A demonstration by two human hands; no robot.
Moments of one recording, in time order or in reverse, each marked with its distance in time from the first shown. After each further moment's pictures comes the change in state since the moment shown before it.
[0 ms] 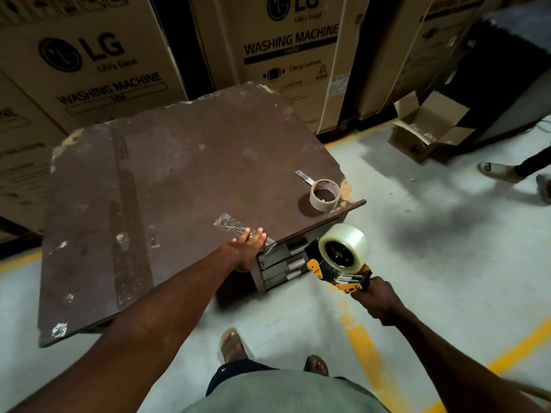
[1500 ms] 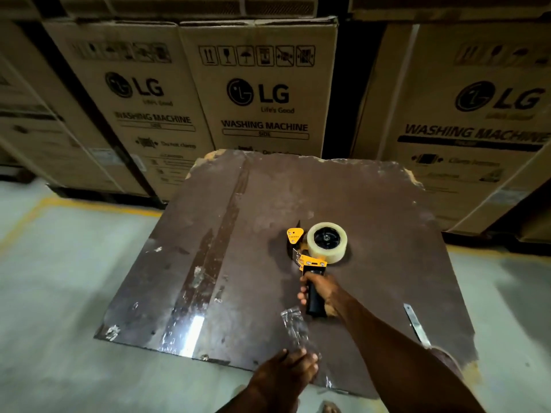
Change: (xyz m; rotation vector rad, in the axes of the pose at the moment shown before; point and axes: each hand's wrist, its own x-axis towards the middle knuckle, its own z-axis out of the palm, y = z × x) left_hand -0.002 -0.015 0.039 -0.369 0.266 -0.157; right_hand 0.218 -0.386 0.092 0.625 -0.676 0.052
